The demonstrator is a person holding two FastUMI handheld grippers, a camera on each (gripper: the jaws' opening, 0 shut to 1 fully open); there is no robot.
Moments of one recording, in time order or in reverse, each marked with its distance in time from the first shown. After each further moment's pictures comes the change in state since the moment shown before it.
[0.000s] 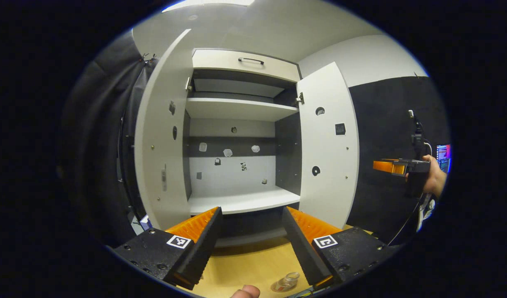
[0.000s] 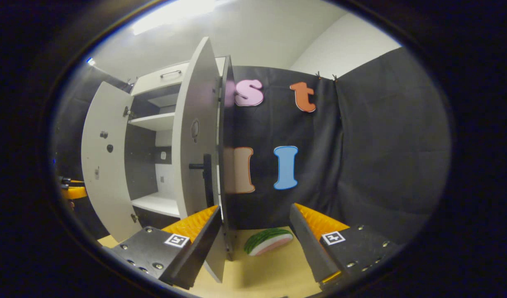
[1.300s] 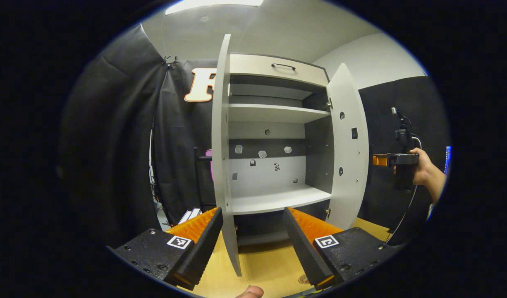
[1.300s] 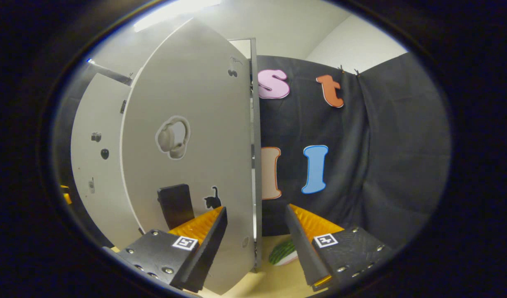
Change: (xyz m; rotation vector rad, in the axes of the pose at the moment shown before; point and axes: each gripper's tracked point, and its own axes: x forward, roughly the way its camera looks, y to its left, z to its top) left arm -0.046 0.090 0.003 -0.006 0.050 0.163; right arm 0.092 0.116 -0.005 -0.030 0.068 0.047
